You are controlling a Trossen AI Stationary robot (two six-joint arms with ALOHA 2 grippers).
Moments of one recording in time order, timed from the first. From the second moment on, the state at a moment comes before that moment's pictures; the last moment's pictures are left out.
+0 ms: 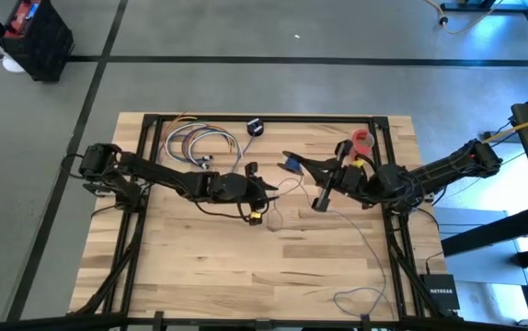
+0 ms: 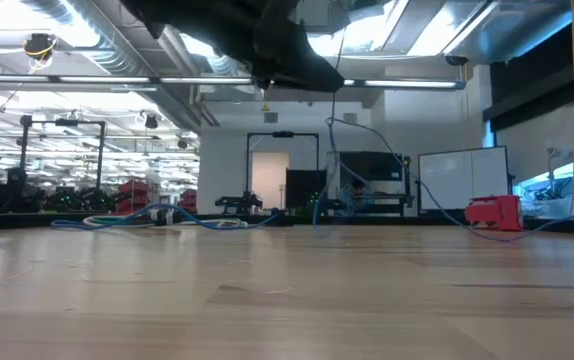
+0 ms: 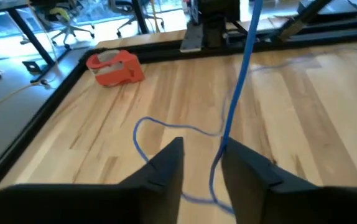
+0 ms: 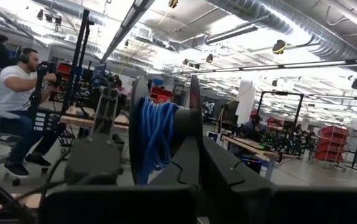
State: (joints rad) left arm -0.09 1.63 1.00 0.25 -0.29 0.09; right arm 0.30 1.12 0.75 0.79 0.59 -0.45
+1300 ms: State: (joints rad) left arm -0.11 1.78 1.05 0.23 -0.20 0.41; right arm 0.30 1.13 0.75 0.78 0.58 -0.45
